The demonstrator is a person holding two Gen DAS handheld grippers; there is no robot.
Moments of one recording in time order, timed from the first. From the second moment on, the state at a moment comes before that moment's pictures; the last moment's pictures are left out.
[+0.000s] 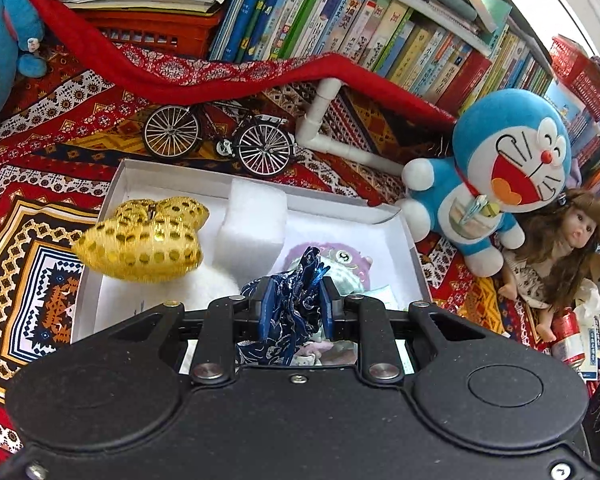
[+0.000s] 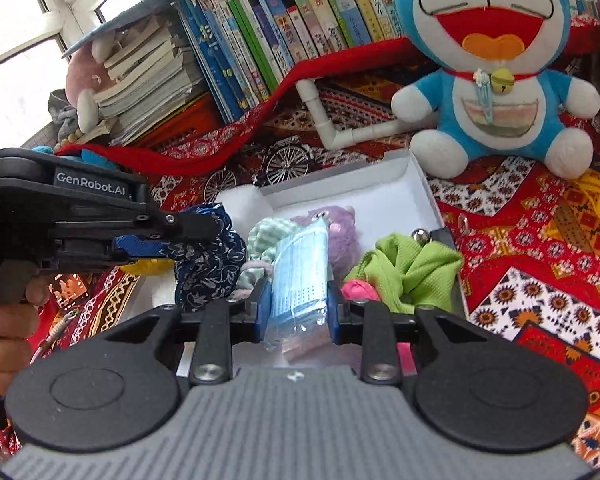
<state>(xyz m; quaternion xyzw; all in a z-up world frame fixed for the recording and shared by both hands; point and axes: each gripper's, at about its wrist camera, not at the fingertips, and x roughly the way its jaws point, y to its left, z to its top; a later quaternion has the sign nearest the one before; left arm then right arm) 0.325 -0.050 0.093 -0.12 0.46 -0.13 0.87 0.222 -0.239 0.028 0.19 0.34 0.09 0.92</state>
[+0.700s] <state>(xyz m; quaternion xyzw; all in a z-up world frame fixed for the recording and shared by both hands) 0.320 -0.044 0.093 -0.12 0.47 -0.12 0.86 0.220 -0.235 0.021 0.19 0.36 0.09 0.91</state>
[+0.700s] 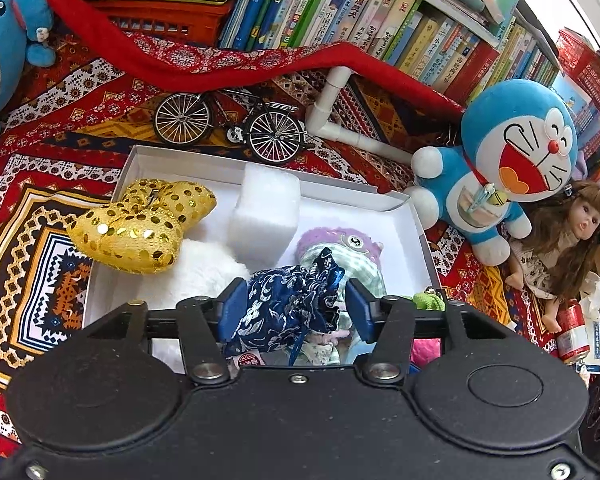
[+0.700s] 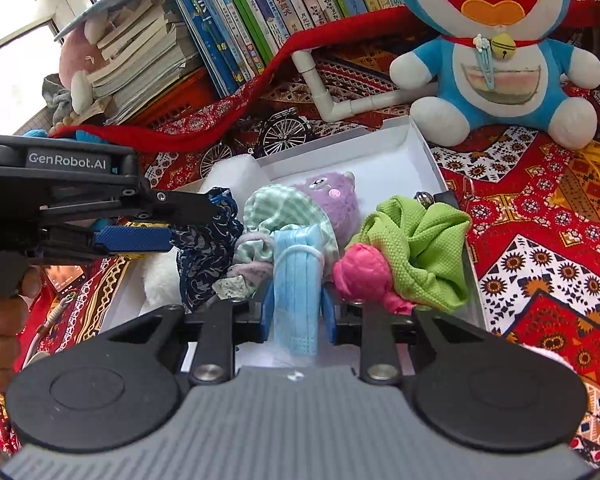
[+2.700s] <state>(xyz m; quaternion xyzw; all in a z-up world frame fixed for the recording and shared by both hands) 0.168 -0.086 0.118 0.02 0.41 -0.23 0.88 0.116 -0.298 0.061 0.15 0.27 0.08 0.95</state>
